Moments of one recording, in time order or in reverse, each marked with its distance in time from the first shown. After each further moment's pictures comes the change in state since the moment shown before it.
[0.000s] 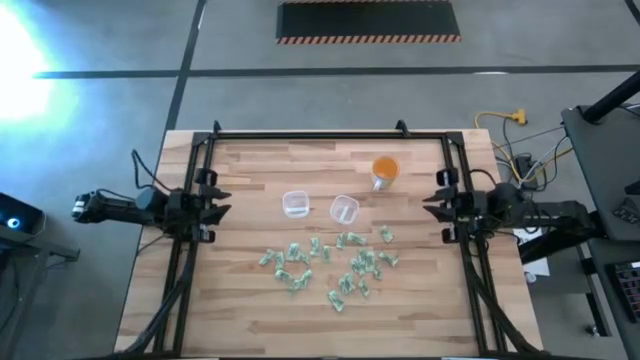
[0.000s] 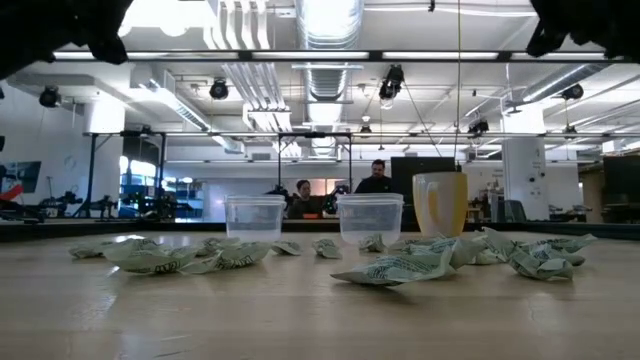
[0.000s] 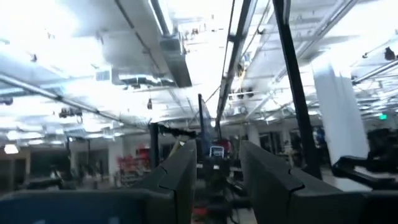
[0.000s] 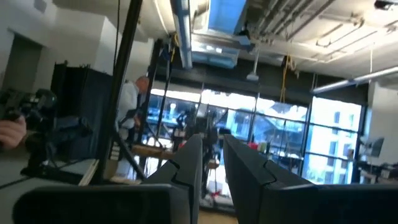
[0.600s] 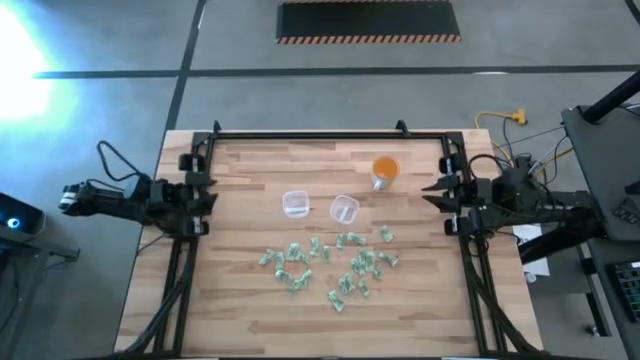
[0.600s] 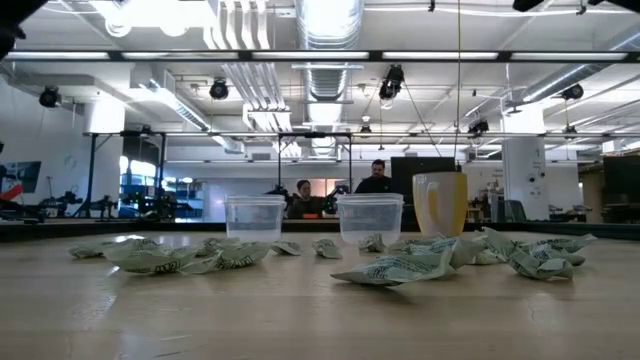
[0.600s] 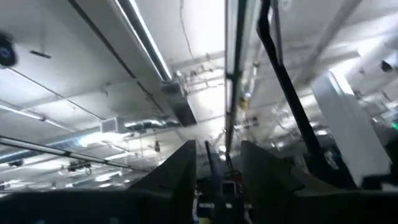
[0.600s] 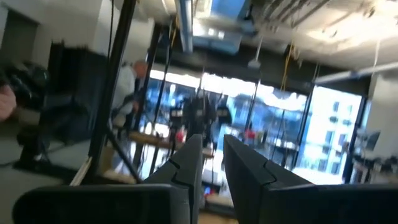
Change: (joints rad) left arm 0.000 0.287 0.266 0.137 0.065 0.128; right arm 0.000 0.248 0.318 -0.183 0.002 -0.044
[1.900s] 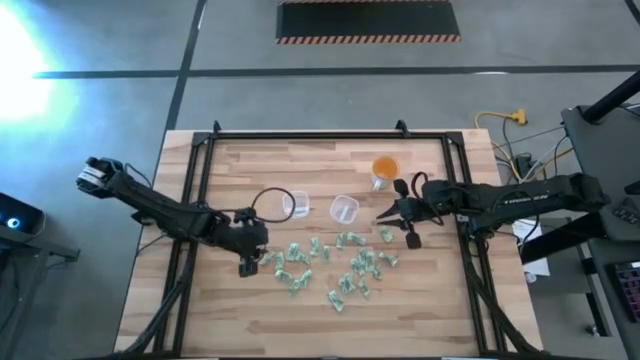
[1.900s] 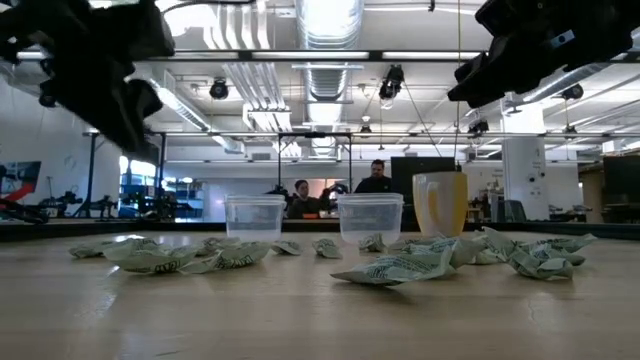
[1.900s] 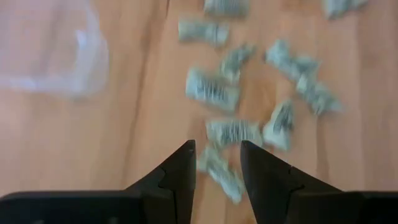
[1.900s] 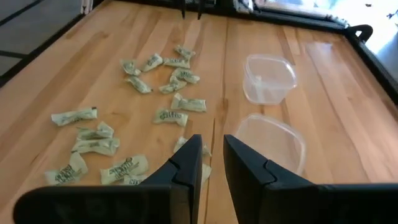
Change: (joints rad) left arm -0.262 0.699 0.425 -1.367 -0.206 -0.804; right arm 0.009 0.523 0.065 -0.327 0.011 0.063
